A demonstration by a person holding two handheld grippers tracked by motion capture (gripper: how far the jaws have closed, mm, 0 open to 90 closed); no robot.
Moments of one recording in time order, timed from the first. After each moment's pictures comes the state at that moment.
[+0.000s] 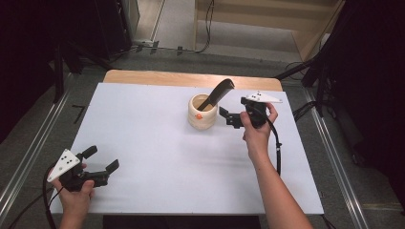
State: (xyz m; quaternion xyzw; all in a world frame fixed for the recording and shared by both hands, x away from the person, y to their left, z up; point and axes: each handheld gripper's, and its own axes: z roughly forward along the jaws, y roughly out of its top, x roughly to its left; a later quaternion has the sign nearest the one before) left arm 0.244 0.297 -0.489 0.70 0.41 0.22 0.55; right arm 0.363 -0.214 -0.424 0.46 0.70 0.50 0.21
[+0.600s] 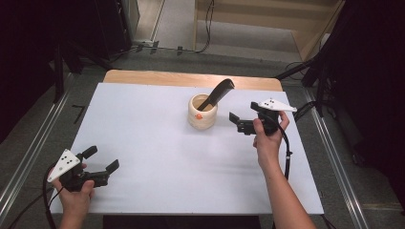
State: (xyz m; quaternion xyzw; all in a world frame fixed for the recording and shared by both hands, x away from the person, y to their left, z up) left arm 0.244 0.297 -0.489 0.70 0.41 0.22 0.55; right arm 0.336 -0.241 -0.424 0.46 0.69 0.51 0.22
